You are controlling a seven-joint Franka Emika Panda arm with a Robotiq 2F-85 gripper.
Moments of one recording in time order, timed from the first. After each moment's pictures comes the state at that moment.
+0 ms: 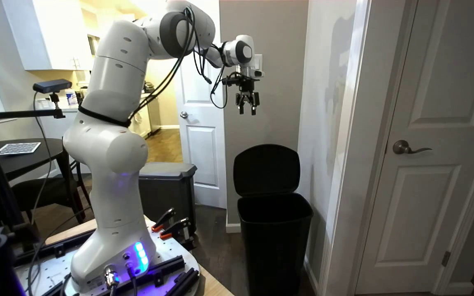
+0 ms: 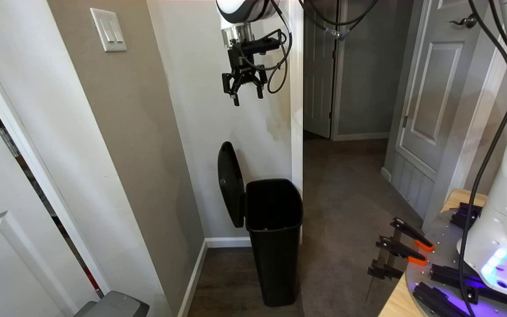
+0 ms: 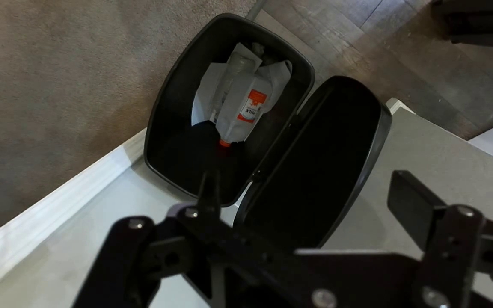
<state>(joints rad) 0.16 0.41 0.05 -1.39 -0.09 1.76 0.41</state>
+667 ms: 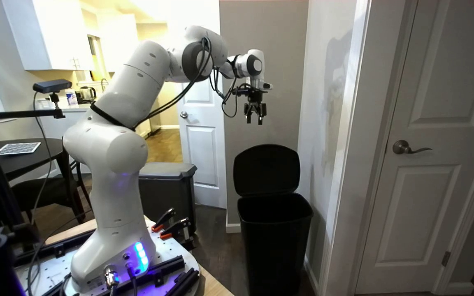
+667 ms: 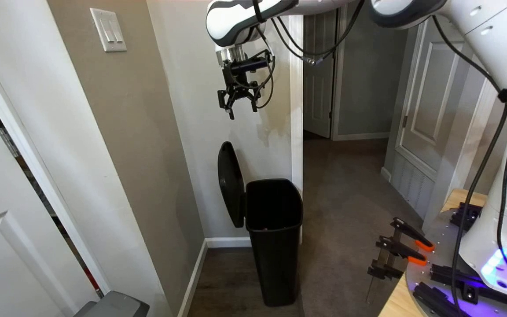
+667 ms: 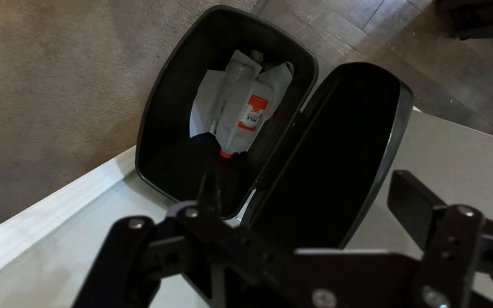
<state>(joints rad) 0.16 0.70 0.02 -1.07 -0.06 1.66 0.42</state>
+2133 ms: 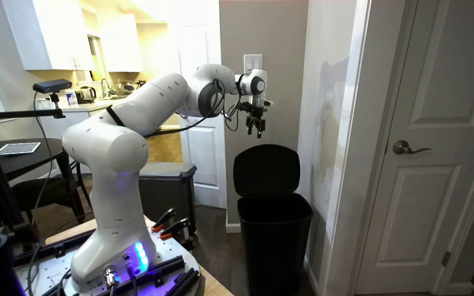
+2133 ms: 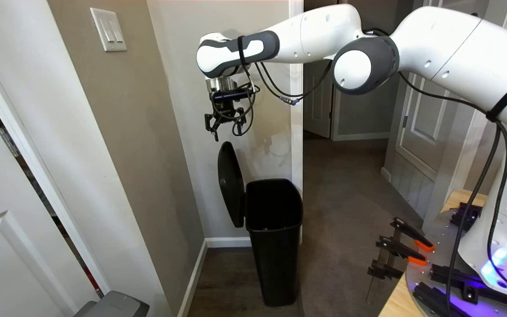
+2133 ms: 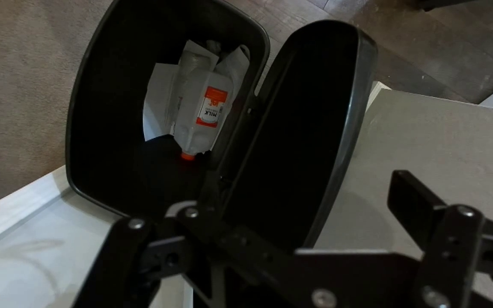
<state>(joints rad) 0.18 1.08 0.02 -0.61 0.01 1.61 0.50</state>
